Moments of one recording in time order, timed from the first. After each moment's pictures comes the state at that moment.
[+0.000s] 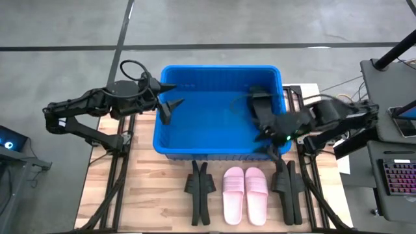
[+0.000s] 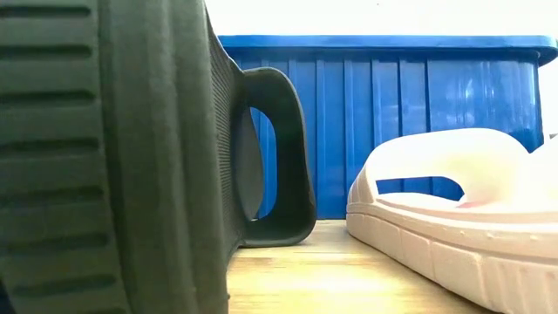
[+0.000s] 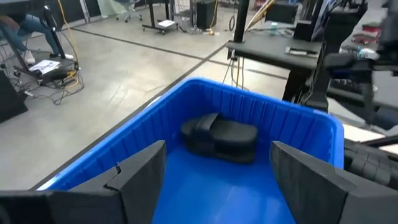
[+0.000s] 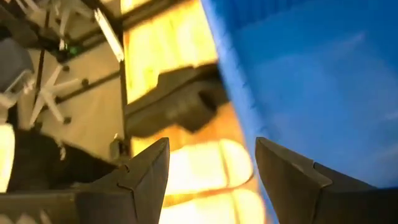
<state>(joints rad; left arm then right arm) -0.01 1.12 1.53 -0.69 -0.51 -0.20 0.28 1.28 1.60 -1.11 0.05 0.60</state>
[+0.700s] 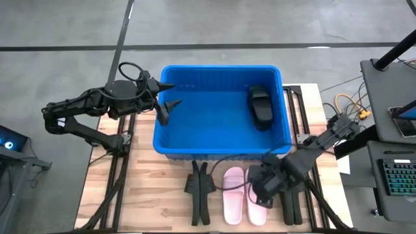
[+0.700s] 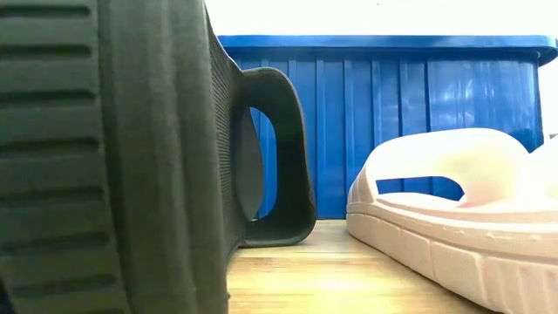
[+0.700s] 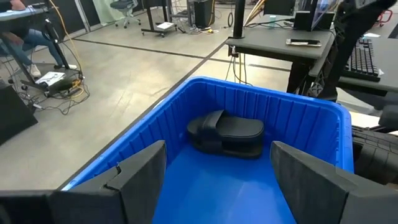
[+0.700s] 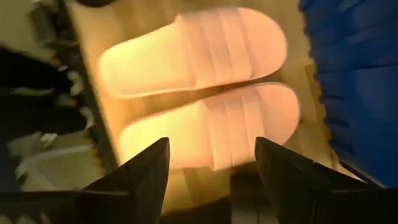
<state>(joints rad) -0.01 1.11 1.53 -0.70 -0.51 -0.12 0.62 1.64 1.60 -1.28 0.10 0.91</state>
